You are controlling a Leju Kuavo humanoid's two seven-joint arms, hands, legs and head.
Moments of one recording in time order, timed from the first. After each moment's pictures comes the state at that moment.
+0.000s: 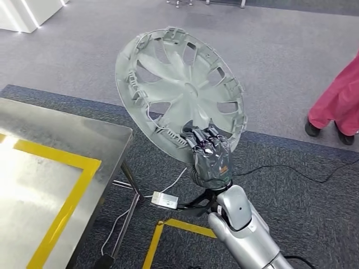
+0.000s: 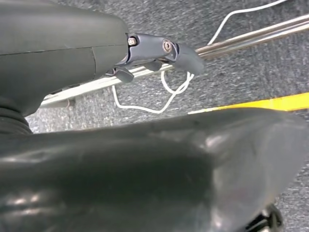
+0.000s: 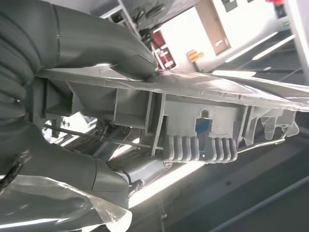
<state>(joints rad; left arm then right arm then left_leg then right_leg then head) -0.05 -0.07 0.31 -0.27 -0.72 0.19 -0.33 -0.31 0.07 0.67 -1.46 1.27 -0.68 -0.13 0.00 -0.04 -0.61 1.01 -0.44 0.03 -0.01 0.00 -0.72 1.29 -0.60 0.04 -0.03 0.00</state>
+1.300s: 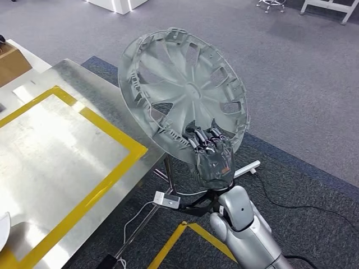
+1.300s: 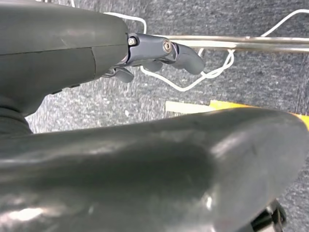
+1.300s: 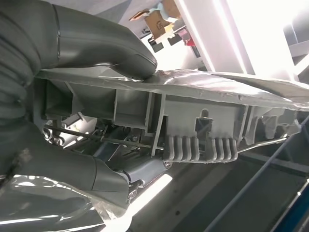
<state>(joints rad) -0.05 -0.07 0.31 -0.27 -0.73 0.18 -0.33 -0.30 0.08 0.66 -1.46 1.28 -0.68 -0.14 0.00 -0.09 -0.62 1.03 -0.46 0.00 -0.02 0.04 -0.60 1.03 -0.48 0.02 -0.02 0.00</state>
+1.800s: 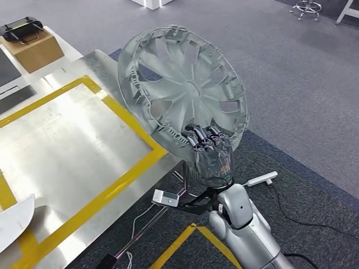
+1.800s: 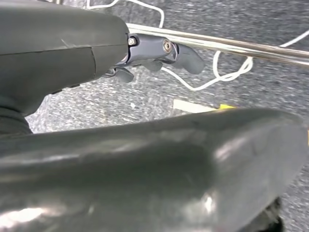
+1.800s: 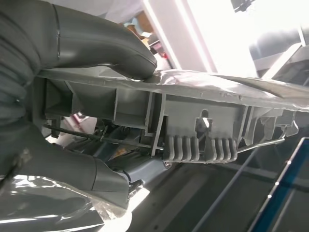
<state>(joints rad) -0.06 -0.07 0.31 -0.27 -0.74 0.18 -0.32 -0.31 0.08 0.65 -1.46 1.29 -0.68 -0.14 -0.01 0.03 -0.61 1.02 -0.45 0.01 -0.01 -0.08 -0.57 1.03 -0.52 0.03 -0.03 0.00</state>
